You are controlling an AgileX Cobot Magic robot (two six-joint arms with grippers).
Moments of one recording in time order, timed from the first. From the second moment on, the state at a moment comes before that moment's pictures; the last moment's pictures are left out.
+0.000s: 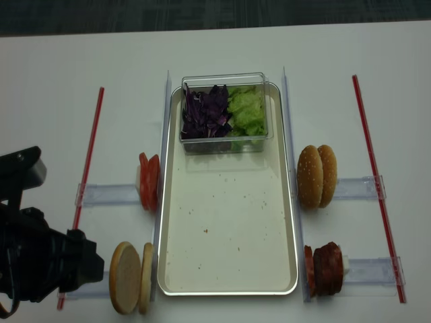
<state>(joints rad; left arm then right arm) -0.05 0.88 -0.65 -0.29 1.24 -0.03 0.06 -0.02 -0.48 0.10 1.13 -0.01</state>
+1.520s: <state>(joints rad) -0.77 1.25 -0.76 0.05 0.94 -0.68 0.06 -0.02 -0.48 0.10 1.13 -0.01</state>
